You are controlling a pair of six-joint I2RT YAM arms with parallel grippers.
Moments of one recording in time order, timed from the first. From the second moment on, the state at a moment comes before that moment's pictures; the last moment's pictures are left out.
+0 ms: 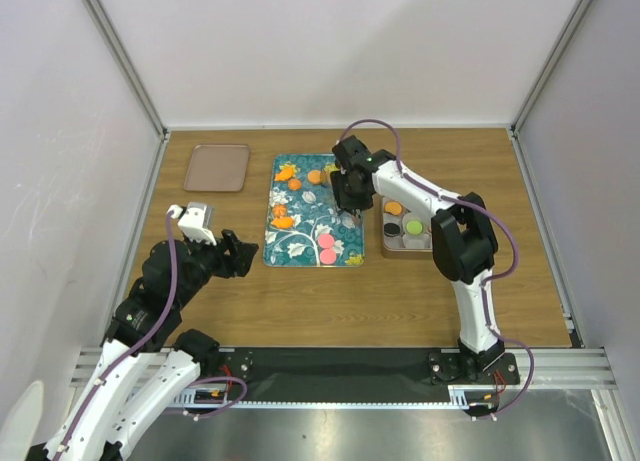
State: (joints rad) left arm -0.46 0.46 0.73 -0.59 -0.03 -0.32; right arm 0.63 2.09 1.78 -0.78 0.04 0.39
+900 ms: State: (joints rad) left arm -0.46 0.47 0.73 -0.59 -0.03 -0.32; right arm 0.58 2.14 1.81 -0.78 0.02 0.39
